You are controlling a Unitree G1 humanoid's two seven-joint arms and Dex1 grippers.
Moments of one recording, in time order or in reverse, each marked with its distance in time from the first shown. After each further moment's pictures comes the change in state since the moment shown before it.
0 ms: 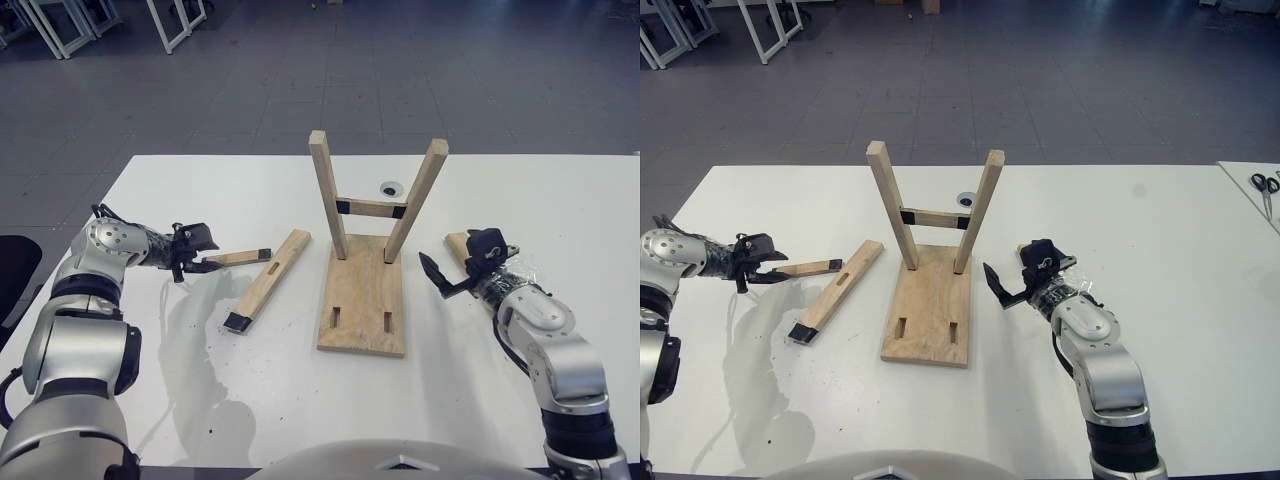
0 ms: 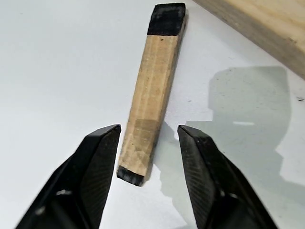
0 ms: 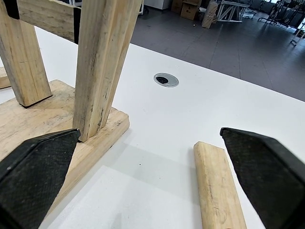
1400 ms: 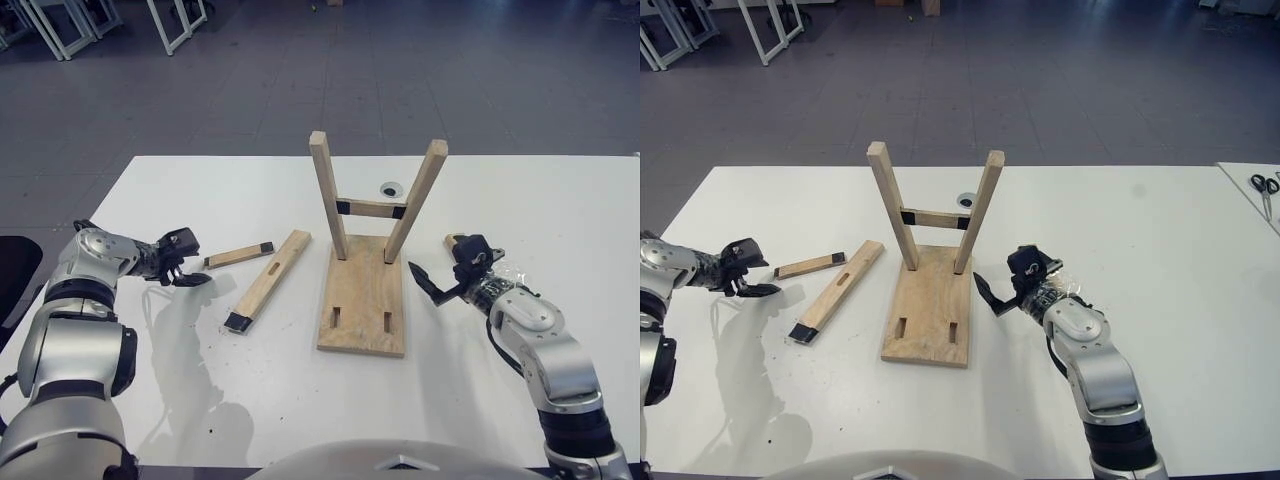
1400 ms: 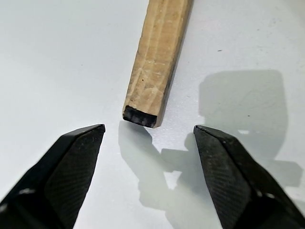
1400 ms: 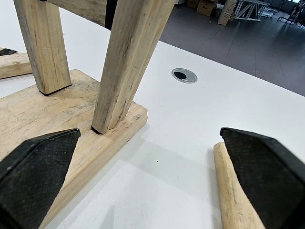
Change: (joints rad) left arm 0.010 0.009 0.021 0.036 0.007 0.161 0.125; right arm -0.005 -0.016 0.058 0.025 -0.011 -0.019 0.023
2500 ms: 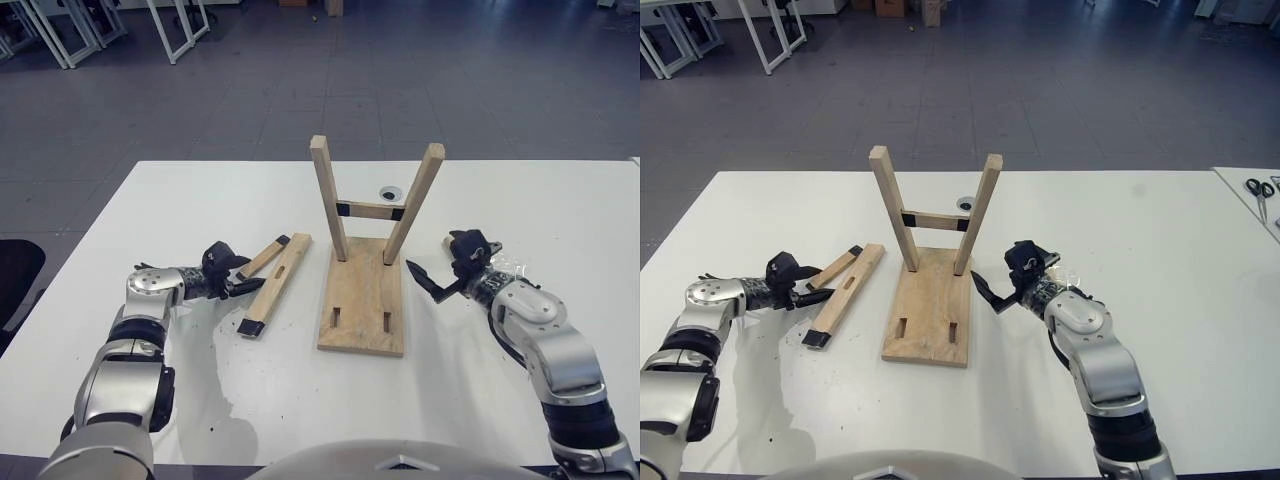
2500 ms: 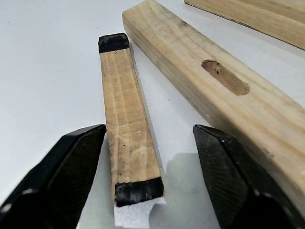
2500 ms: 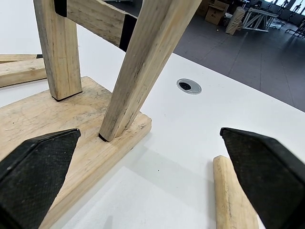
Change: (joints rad) left arm 0.232 -0.195 0.111 -0.192 -0.339 0.094 -0.043; right arm -0.052 -0.032 0.008 0.023 0.011 0.005 0.044
